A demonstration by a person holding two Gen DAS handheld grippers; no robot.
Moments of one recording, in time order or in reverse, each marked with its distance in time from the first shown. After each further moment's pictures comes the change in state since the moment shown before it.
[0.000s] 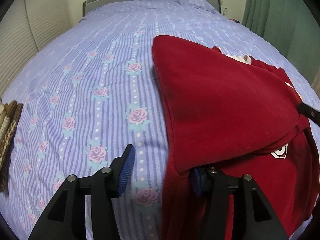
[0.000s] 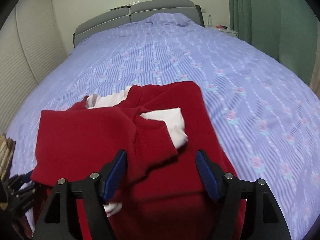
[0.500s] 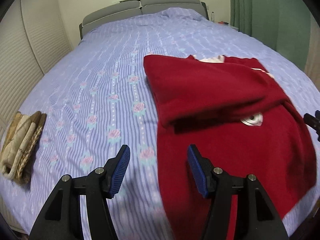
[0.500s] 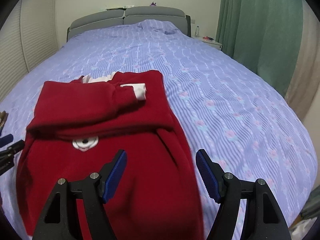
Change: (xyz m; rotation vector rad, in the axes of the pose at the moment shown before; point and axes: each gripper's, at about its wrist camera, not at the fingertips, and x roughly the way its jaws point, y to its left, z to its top) left arm -0.088 -0.022 -0.050 0.131 -0.107 0.040; right arm -0.089 -0.032 -0.067 -0.078 -0.037 -0.157
